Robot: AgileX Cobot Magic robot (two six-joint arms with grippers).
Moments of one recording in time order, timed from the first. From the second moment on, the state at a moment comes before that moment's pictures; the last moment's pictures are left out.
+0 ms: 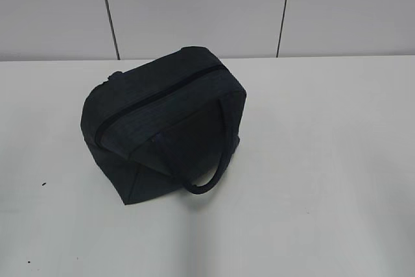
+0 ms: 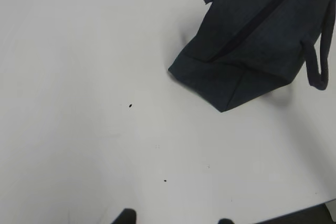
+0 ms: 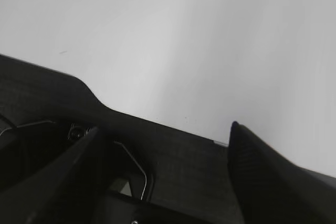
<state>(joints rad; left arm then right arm) -0.40 0.27 -0.57 0.07 1.13 -0.11 0.26 0.44 -0.56 0.00 1.23 -0.03</state>
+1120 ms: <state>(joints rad) -0.40 -0.02 -0.52 0.08 1.11 -0.11 0.26 -0.02 -0.50 -0.05 1.16 -0.03</state>
